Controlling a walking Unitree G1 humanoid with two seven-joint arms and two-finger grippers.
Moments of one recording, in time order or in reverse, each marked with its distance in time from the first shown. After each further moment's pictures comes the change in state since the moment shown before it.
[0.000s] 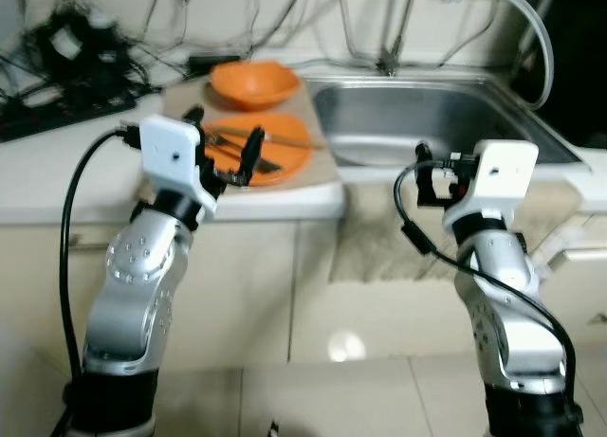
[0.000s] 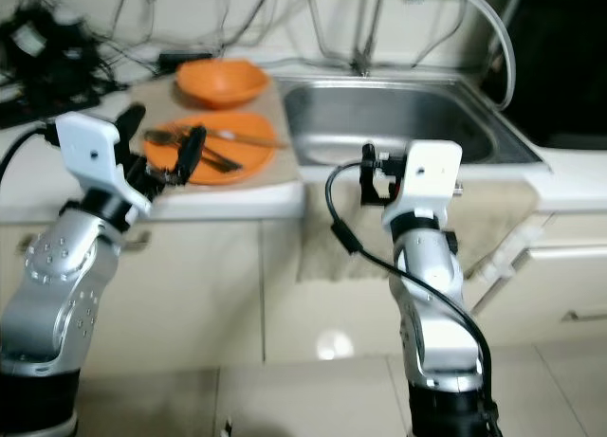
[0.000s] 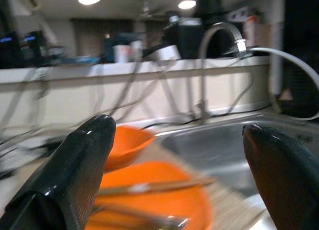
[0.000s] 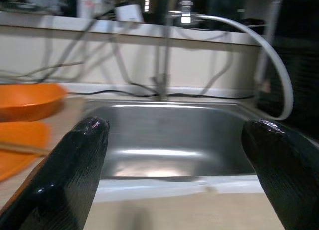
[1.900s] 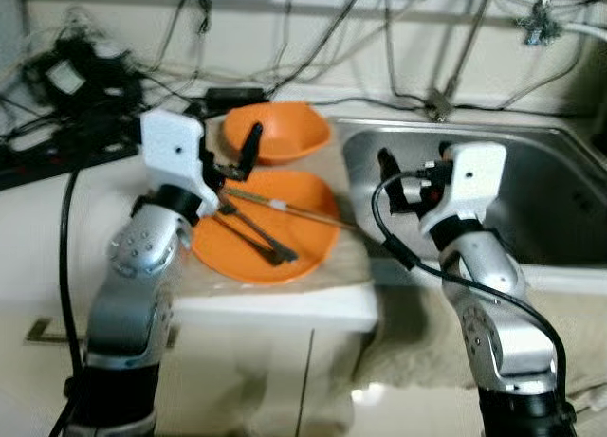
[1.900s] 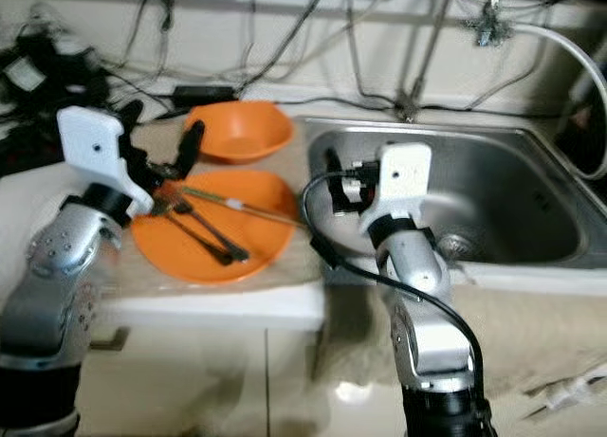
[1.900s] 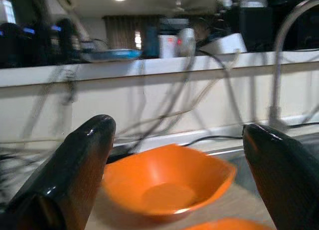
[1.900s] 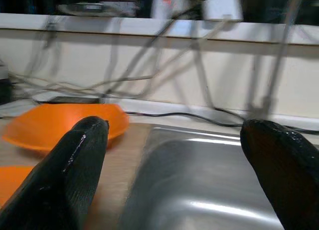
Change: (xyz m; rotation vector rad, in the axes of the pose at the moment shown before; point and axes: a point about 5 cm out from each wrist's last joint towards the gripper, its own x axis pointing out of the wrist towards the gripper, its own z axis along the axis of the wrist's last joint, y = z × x) left arm 0.003 0.002 0.000 0.007 0.028 0.030; right arm -0.003 0.022 -0.001 0.060 0.001 0.222
